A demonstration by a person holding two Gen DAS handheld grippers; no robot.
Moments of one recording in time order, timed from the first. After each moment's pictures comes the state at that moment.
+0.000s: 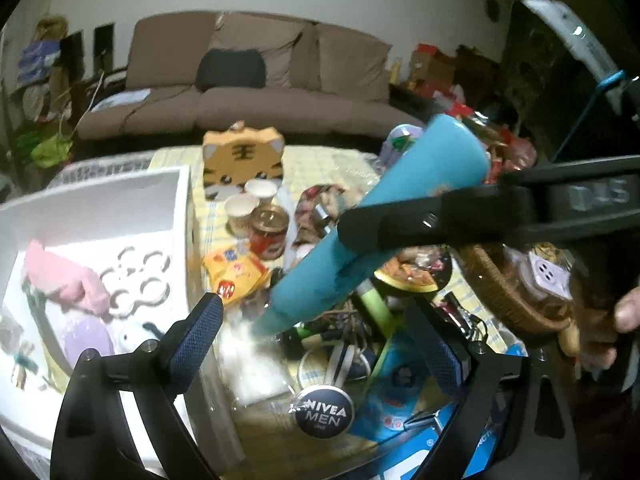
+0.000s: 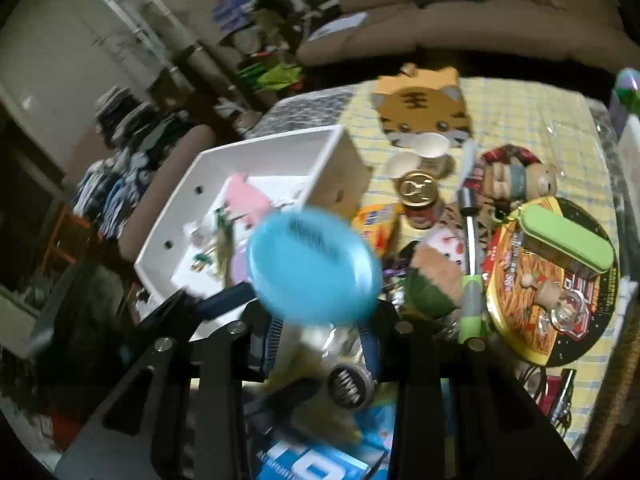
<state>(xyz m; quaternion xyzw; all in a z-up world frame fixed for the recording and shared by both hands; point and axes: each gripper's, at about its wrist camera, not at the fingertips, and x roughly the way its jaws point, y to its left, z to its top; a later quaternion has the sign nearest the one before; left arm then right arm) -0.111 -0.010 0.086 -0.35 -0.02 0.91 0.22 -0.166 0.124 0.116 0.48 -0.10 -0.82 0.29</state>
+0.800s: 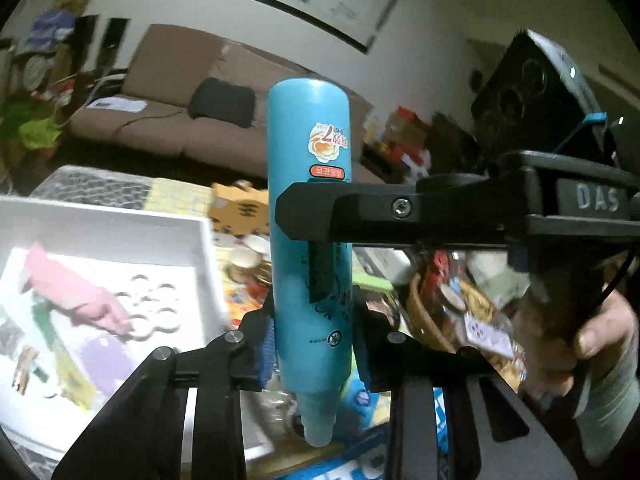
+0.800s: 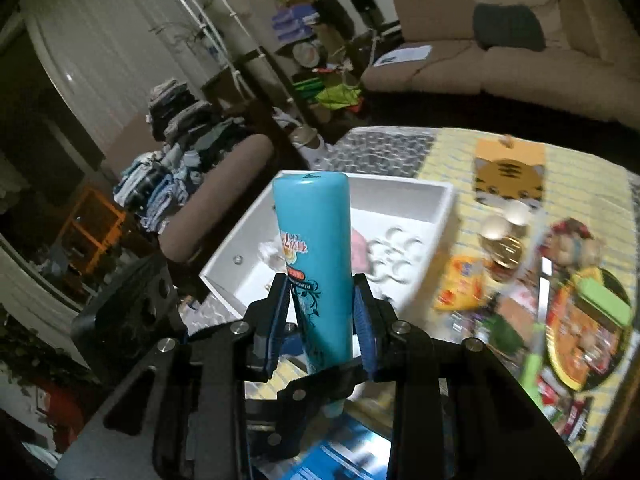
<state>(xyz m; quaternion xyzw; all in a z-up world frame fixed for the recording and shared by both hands) -0.103 -0.124 0.139 -0.29 -0.16 0.91 0.27 -0.158 0.013 0.201 0.44 -0.09 -0.82 0.35</state>
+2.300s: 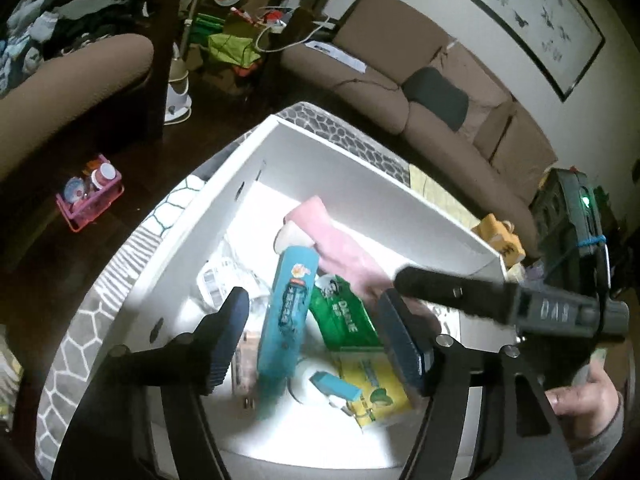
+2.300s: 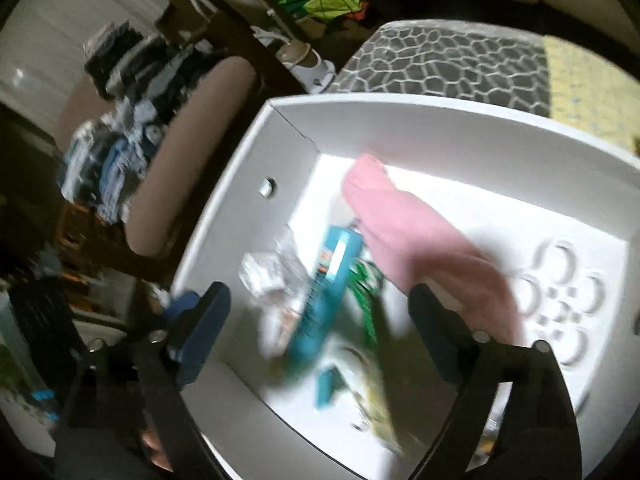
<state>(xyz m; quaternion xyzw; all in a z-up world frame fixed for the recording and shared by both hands) -0.170 -0.375 0.051 -0.41 -0.24 0.88 -0.02 -0.299 -0.208 0.038 0.58 -0.06 -0.75 0.31</state>
